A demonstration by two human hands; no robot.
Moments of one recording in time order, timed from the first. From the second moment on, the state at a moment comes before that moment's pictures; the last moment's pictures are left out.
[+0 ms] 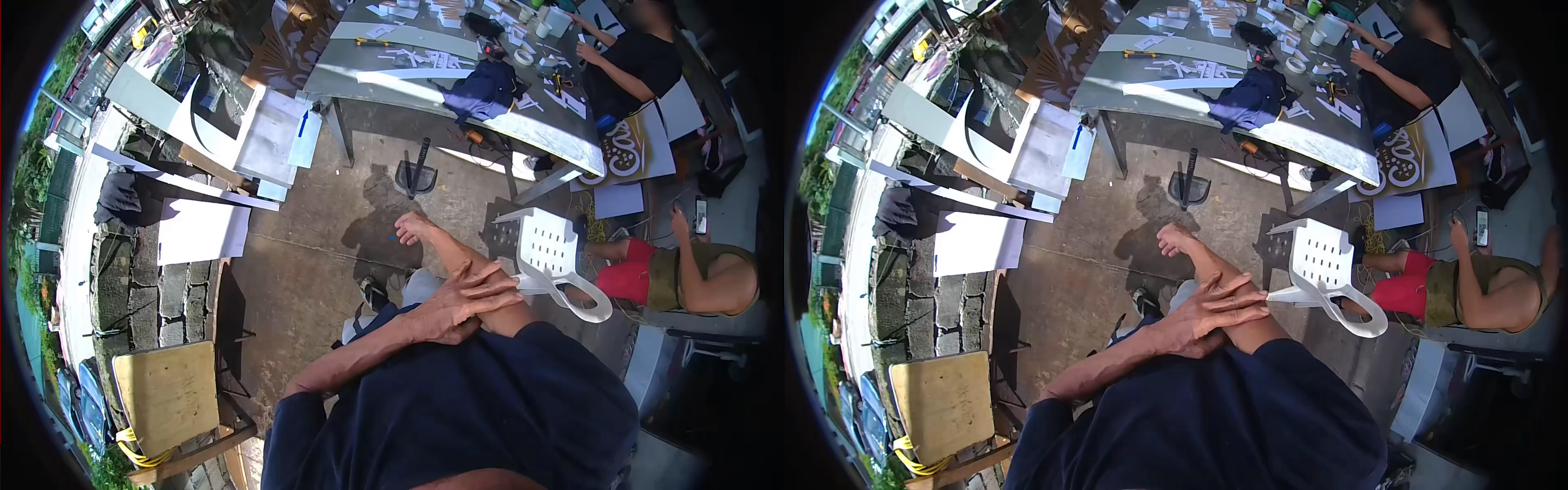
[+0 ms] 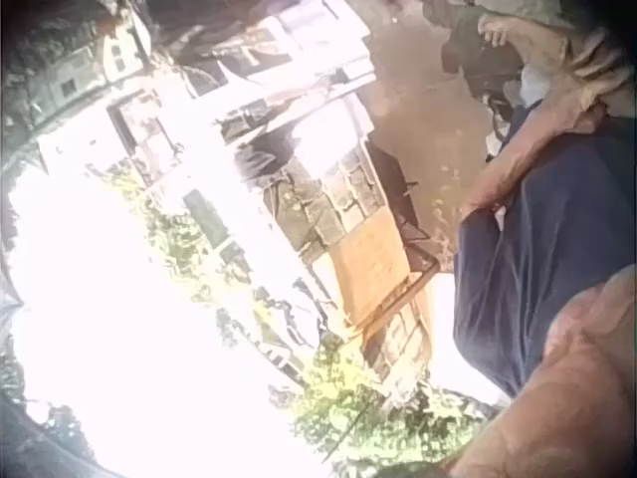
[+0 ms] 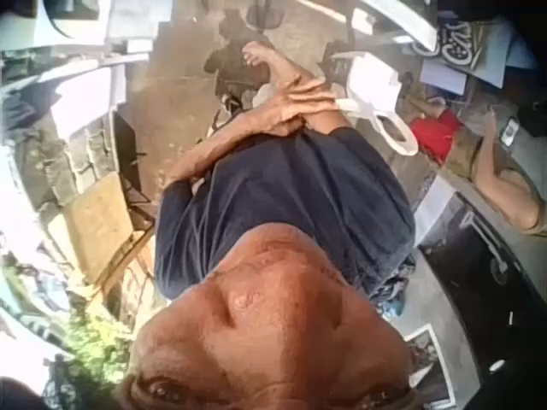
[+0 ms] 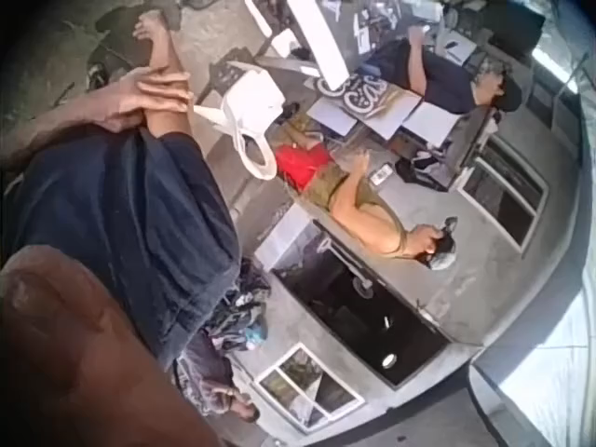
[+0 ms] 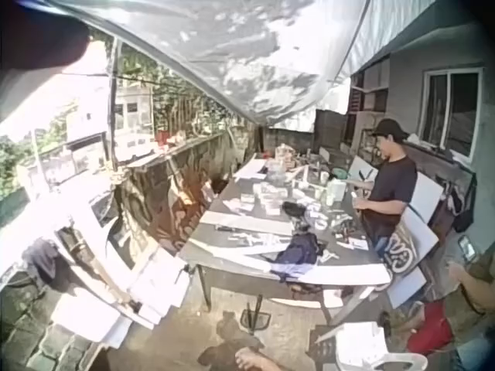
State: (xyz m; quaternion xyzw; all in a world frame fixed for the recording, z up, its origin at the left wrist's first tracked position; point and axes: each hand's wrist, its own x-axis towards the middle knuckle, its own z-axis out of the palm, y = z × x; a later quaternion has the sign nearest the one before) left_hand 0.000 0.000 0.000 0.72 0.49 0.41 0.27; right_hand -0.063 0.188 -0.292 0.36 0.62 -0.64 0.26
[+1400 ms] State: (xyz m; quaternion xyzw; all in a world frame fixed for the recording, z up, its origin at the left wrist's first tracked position) left_hand -0.547 0.179 -0.037 0.82 0.23 0.41 0.31; right_hand -0.403 0.434 -0.314 0.60 0.79 -0.11 0.07
